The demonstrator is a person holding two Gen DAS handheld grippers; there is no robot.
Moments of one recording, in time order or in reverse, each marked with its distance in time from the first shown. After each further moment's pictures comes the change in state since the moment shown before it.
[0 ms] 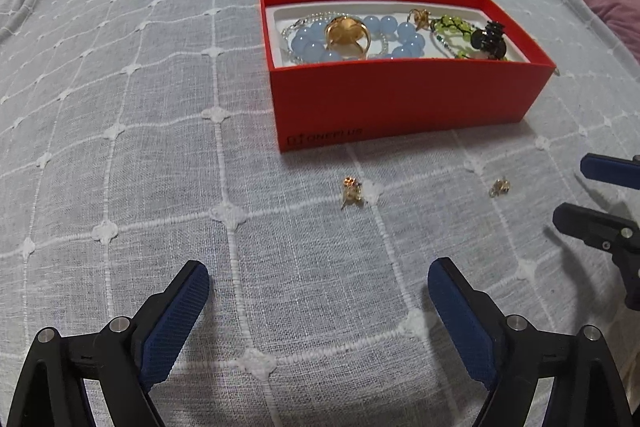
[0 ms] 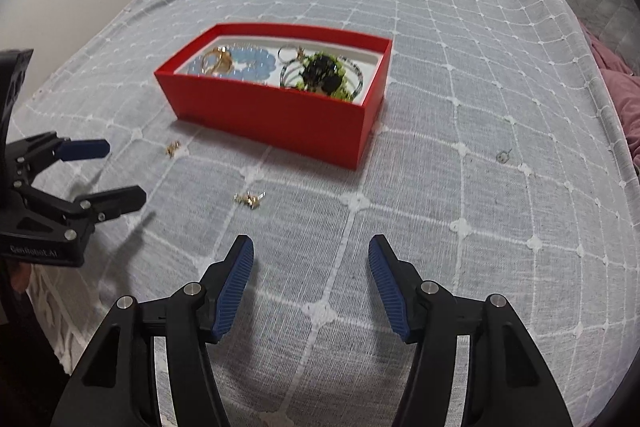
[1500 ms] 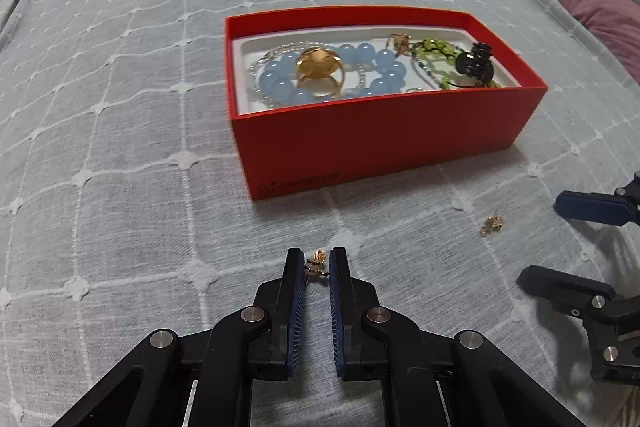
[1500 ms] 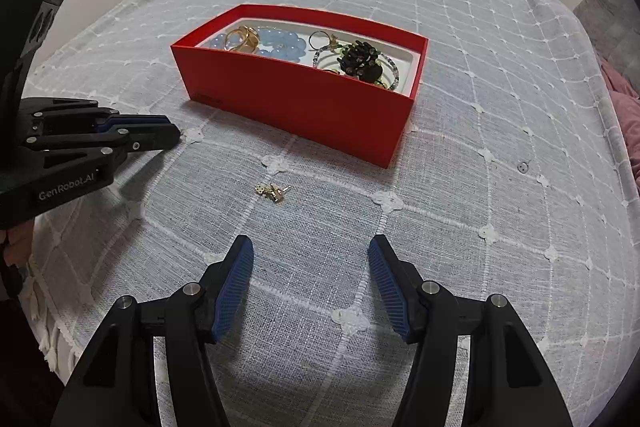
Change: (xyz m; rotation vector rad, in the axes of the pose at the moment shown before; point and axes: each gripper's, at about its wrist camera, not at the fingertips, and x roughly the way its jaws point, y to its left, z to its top) left arm 0.014 -0.003 0.018 0.035 -0.067 -0.039; right arm 0.011 0.023 -0.001 -0.062 -0.009 -0.006
